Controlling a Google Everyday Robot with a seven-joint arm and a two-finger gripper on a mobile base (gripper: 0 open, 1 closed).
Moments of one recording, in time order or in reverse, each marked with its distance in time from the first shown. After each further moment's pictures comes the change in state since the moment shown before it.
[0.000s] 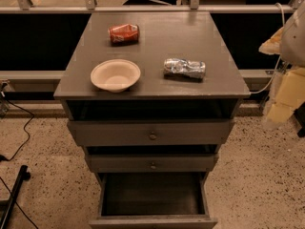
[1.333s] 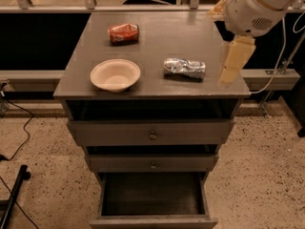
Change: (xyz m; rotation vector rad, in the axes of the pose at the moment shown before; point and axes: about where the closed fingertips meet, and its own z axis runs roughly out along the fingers) arm -0.095 -0.075 0.024 0.094 -0.155 -0.297
